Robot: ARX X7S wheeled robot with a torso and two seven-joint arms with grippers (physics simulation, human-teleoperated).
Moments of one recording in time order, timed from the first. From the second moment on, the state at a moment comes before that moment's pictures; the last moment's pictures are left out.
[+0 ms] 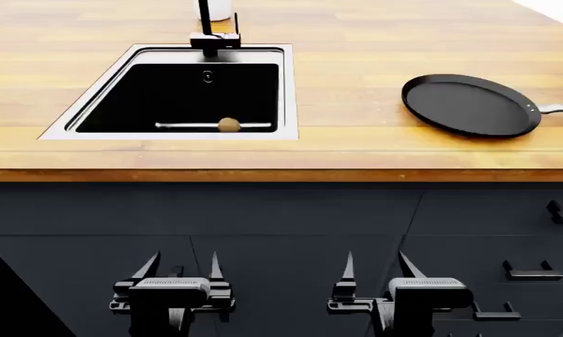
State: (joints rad) left arm 0.00 0.00 0.00 0.00 0.00 0.00 0.00; right arm 0.00 0.00 0.00 0.00 0.00 0.00 0.00
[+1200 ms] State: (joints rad) left arm 0.00 -0.10 0.10 0.05 -0.13 -0.04 -0.09; right arm -0.01 0.10 -0.10 -0.07 0.14 0.04 0.11
